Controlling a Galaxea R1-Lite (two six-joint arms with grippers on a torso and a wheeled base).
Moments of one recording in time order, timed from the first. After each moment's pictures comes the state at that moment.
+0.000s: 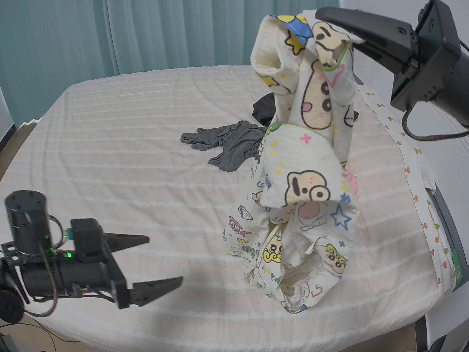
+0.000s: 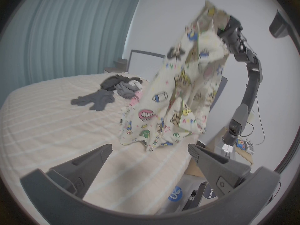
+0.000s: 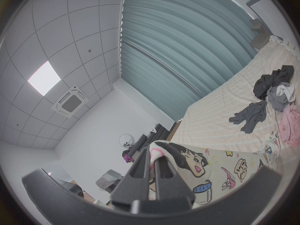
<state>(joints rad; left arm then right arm) -0.44 1.31 -0.37 -0.56 -0.41 0.06 0.78 1.39 -1.20 -0.39 0.34 0.72</state>
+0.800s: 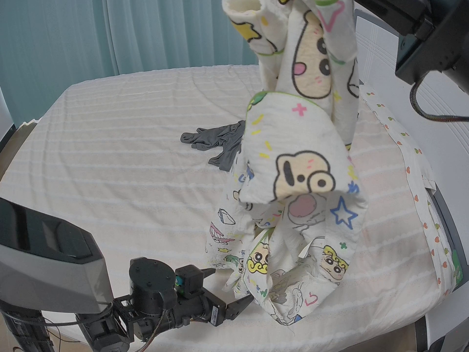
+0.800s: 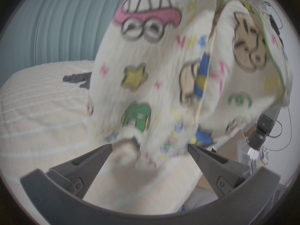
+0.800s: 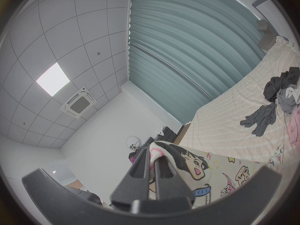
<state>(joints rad) -0.77 2.10 -0.27 -1.46 -0.02 -0.16 0.92 1.39 -1.29 -0.38 0.25 0.70</state>
